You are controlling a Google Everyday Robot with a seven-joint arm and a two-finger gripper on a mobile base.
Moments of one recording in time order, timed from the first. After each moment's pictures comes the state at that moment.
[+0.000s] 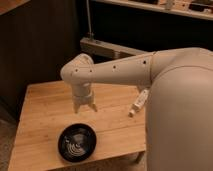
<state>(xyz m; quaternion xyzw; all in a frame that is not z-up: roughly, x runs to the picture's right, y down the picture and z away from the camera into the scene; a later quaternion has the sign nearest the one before) -0.102 0.096 0.704 -0.26 0.23 0.64 0.68</state>
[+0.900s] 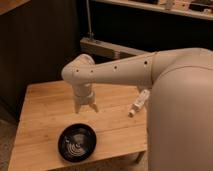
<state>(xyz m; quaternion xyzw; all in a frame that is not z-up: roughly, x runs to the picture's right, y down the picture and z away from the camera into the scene) -0.089 0.094 0.709 -0.25 0.23 0.66 0.67</state>
